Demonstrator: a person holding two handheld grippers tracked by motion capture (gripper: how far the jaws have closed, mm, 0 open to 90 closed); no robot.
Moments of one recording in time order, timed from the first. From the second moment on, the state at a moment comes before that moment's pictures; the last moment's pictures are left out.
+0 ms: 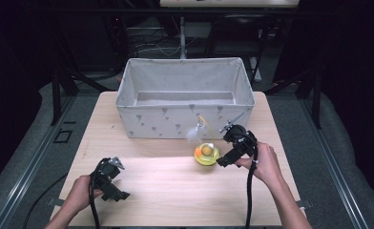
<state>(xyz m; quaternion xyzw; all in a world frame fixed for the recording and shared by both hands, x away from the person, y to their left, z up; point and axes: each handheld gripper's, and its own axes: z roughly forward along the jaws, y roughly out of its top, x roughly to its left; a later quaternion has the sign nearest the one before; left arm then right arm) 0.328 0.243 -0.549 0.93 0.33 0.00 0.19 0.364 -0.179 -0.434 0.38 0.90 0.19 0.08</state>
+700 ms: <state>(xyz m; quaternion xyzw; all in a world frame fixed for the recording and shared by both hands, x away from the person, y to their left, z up) 0.328 0.242 -0.550 0.93 0.32 0.00 0.18 0.397 -0.146 -0.404 0.35 0.91 0.20 0.09</state>
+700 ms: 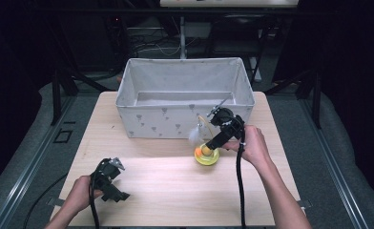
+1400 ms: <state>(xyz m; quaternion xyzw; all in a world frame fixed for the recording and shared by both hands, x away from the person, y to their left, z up) 0.327 0.241 -0.551 0.93 0.32 0.00 0.17 0.405 -0.125 -0.398 0.33 0.93 0.14 0.09</state>
